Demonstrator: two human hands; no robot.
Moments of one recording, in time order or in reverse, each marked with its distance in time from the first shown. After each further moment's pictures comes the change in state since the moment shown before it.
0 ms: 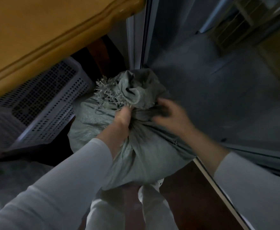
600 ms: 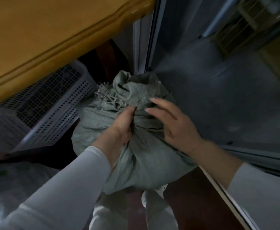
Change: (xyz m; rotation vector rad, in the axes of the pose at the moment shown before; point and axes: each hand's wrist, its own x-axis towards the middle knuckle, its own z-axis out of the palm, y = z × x) left_hand -0.080 0.024 -0.008 -0.070 -0.280 0.014; right_hand -0.025 -0.014 0.021 -0.464 0.156 -0.848
